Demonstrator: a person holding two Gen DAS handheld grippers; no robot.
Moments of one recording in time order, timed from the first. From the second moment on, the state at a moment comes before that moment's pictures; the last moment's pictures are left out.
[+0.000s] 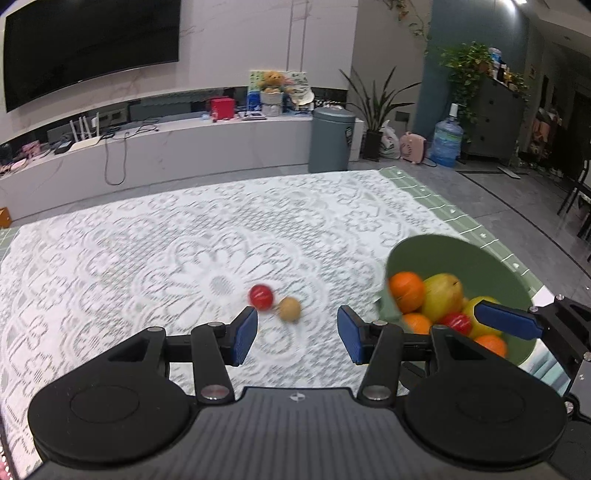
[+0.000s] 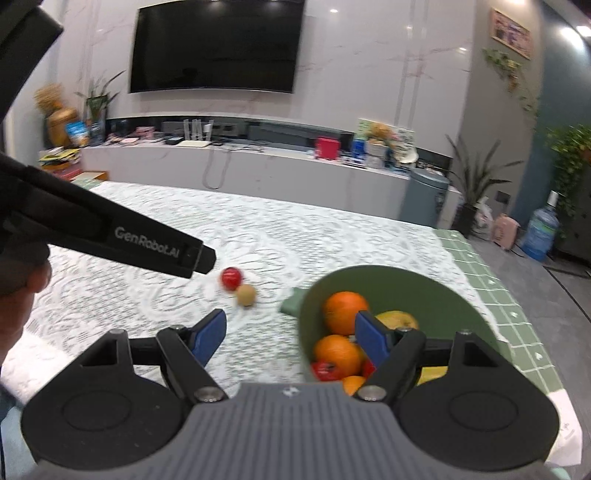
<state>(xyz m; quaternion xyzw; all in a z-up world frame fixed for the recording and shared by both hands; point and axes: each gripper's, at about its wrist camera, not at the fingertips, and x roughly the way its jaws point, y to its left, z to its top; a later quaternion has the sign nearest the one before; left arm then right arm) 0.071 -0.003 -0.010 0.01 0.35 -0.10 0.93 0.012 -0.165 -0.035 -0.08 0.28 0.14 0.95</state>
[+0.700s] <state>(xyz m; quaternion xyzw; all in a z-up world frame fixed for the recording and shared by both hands) 0.069 0.050 -0.043 -0.04 0.37 -0.08 0.92 0.037 -0.114 -0.059 -0.15 0.30 0.19 0.92</state>
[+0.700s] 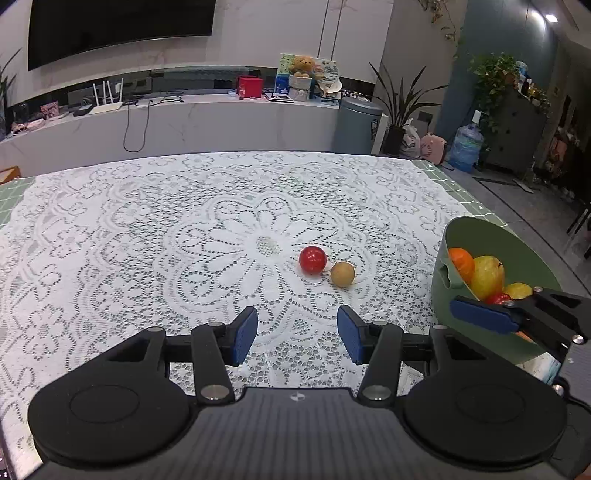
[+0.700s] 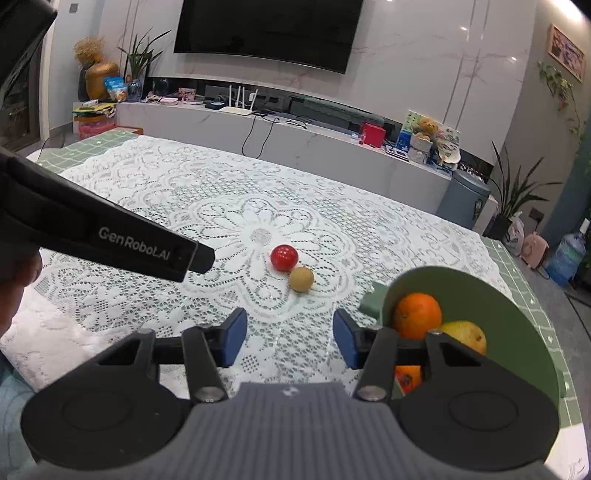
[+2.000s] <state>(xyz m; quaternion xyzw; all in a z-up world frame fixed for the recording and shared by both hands) 0.160 0.046 -0.086 0.01 0.41 -0.15 0.90 0.192 -0.108 -0.075 -0.18 0.46 0.30 0.81</state>
